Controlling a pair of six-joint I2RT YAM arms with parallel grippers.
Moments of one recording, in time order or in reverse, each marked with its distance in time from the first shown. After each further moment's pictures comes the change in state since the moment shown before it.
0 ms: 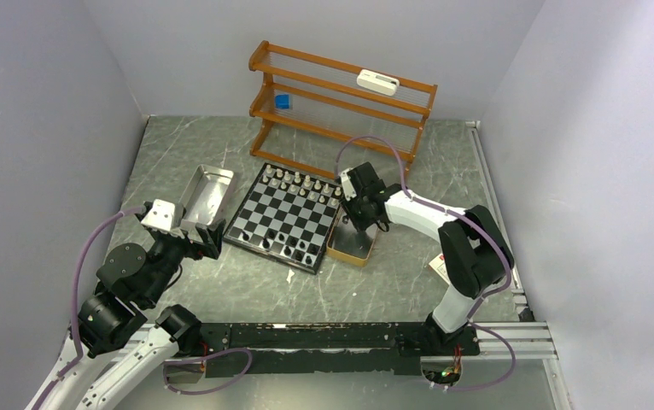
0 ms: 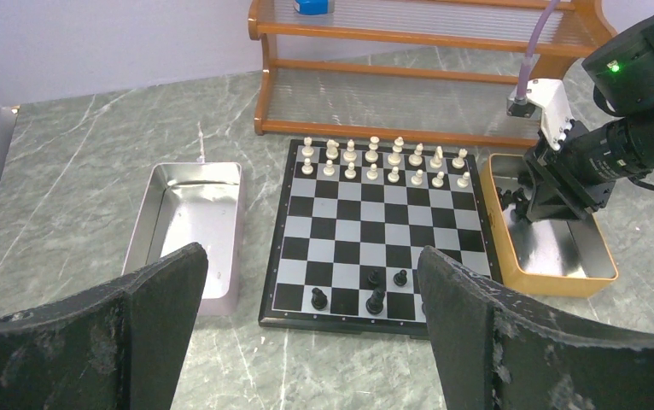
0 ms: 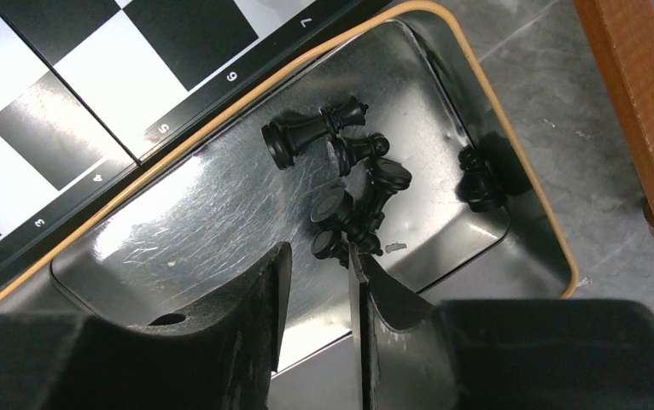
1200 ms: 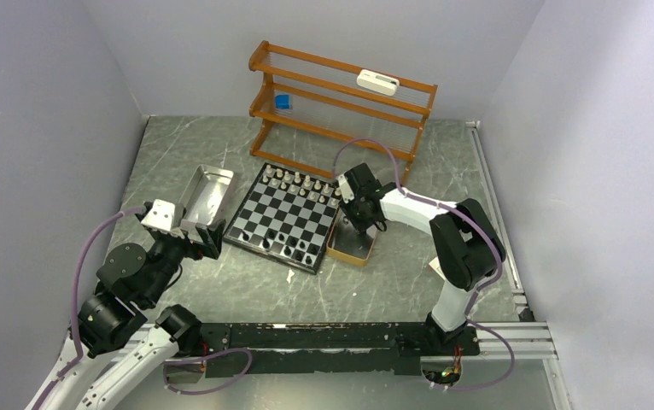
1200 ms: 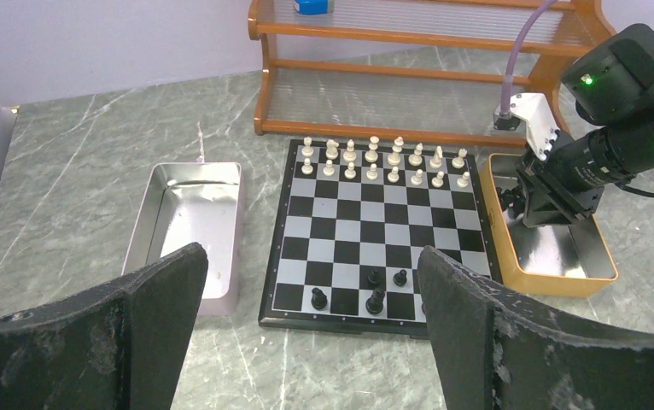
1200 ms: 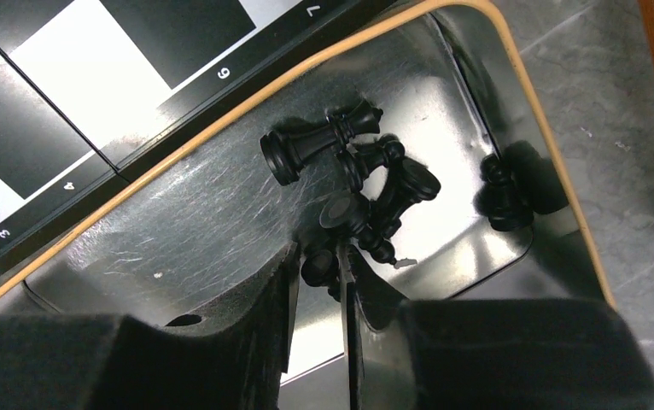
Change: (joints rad) left arm 0.000 0.000 0.000 0.000 0.000 0.000; right arm -0.003 0.064 0.021 -0.012 -0.014 -0.030
